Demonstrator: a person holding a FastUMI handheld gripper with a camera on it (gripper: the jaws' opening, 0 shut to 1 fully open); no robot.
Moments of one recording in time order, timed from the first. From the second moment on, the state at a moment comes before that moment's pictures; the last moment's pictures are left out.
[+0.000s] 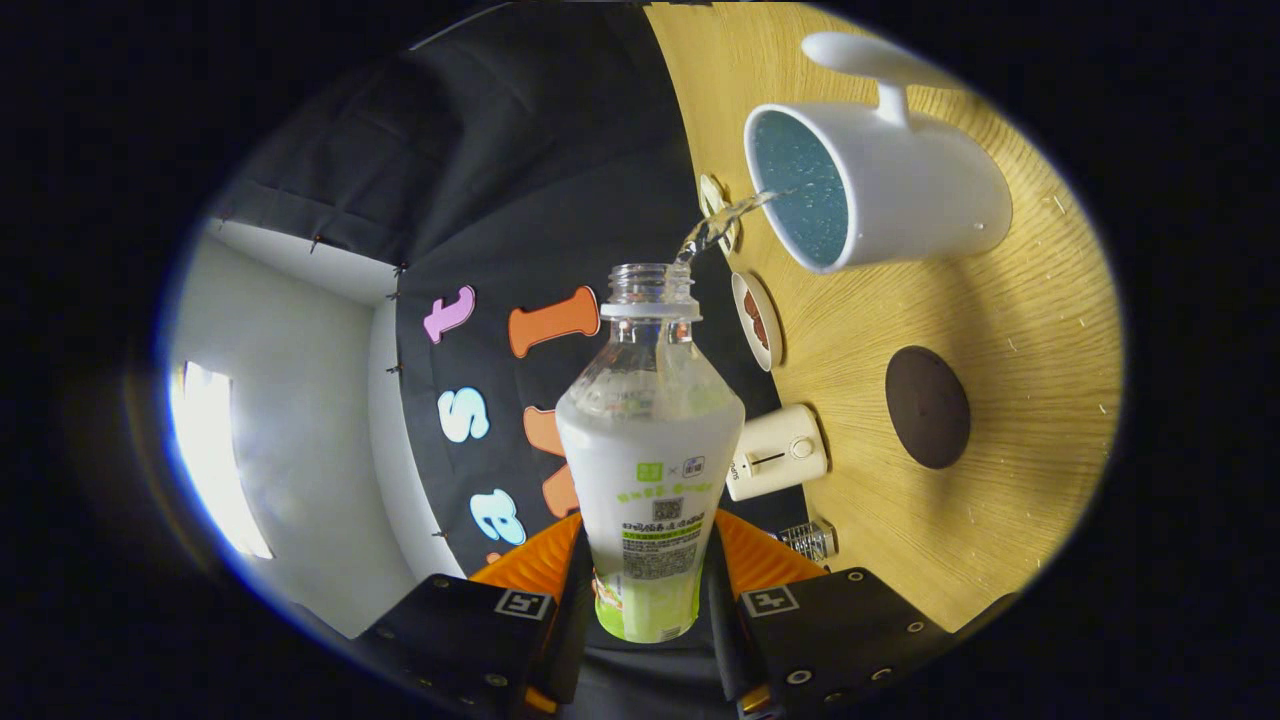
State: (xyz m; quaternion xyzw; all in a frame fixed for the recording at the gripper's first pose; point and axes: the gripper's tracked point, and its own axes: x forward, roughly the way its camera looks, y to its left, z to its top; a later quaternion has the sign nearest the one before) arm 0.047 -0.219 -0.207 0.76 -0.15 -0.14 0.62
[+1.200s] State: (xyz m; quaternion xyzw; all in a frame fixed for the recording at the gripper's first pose) arm 0.044 -0.232 -0.189 0.82 -0.19 -0.14 0.53
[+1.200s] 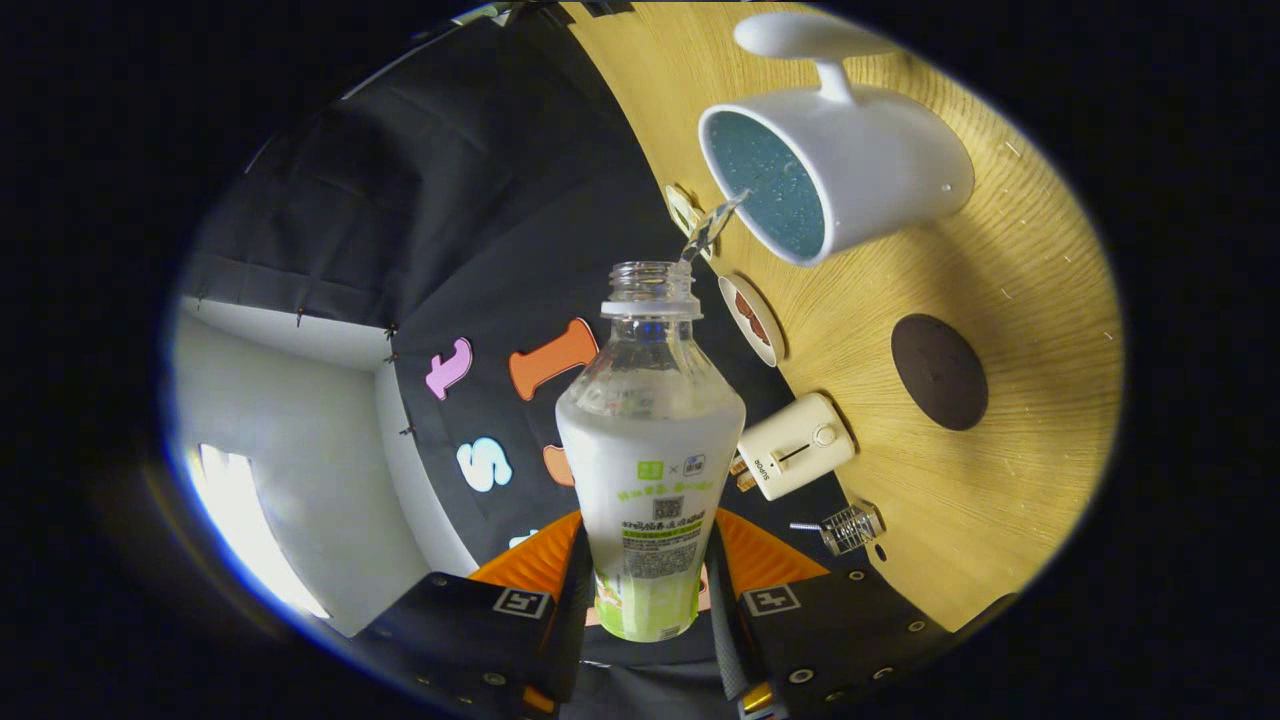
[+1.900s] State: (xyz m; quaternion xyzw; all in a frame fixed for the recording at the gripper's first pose) arm 0.043 -0.246 -0.187 0.84 -0.23 -0.14 0.47
